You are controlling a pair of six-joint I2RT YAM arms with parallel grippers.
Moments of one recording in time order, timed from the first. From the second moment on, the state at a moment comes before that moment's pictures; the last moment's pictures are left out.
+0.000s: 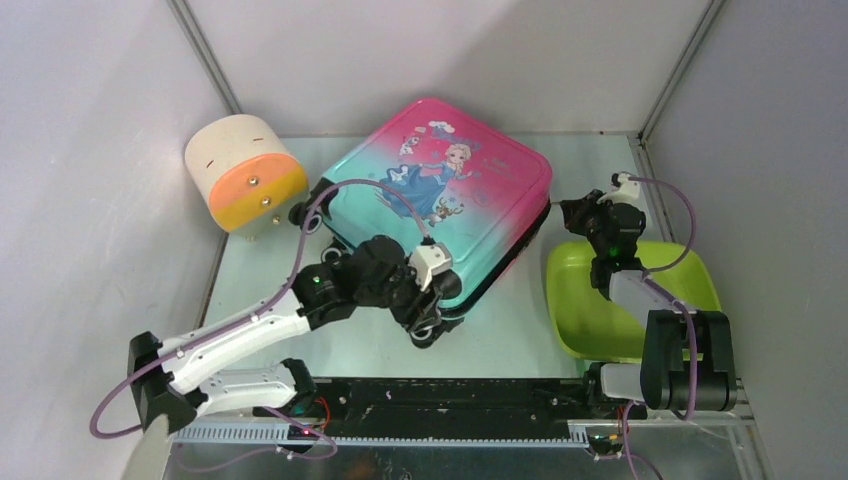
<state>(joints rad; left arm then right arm) -1.03 1.08 0.94 -0.55 0.19 -0.11 -0.03 1.31 0.53 0.58 -0.18 0.46</state>
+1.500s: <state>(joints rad) -0.66 1.01 1.09 -0.83 0.14 0.07 0.02 1.17 0.45 0.51 -0.13 0.50</state>
